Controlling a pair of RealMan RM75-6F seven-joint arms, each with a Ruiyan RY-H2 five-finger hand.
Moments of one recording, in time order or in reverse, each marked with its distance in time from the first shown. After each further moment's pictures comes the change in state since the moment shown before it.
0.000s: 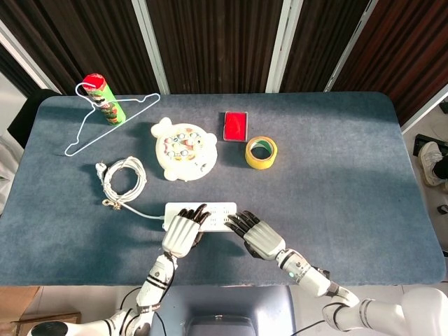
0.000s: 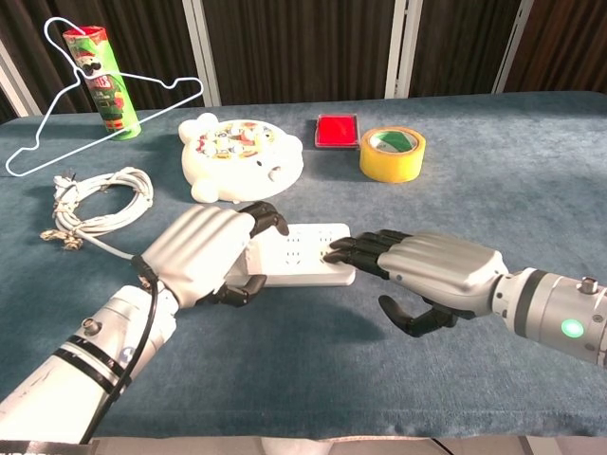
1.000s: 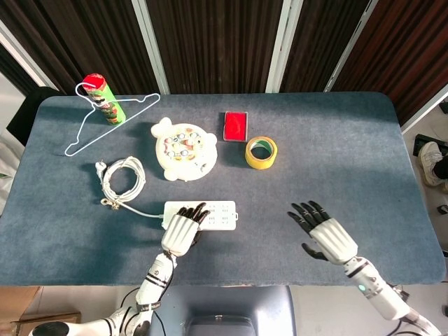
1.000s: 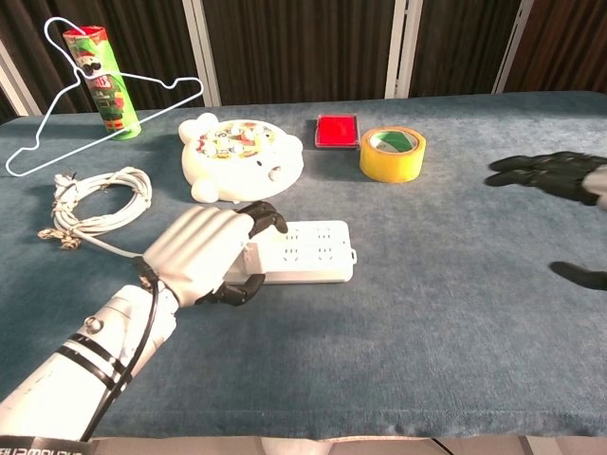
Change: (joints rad) left arm 0.000 -0.011 -0.014 0.047 0.014 -0.015 -0.024; right arm -0.233 0.358 -0.035 -0.144 -0.168 0.329 0.144
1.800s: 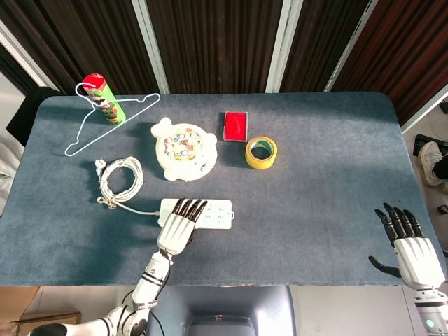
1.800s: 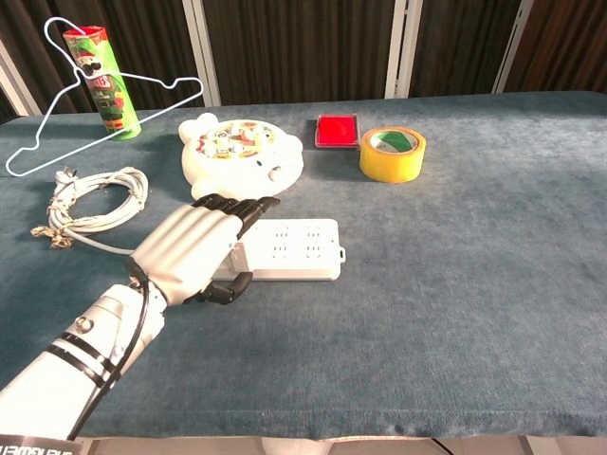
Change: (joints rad) left arm 0.021 0.004 -0.011 0.045 0.031 -0.003 0.020; right arm -0.333 0.244 0.003 -0.202 0.213 0.287 -0.051
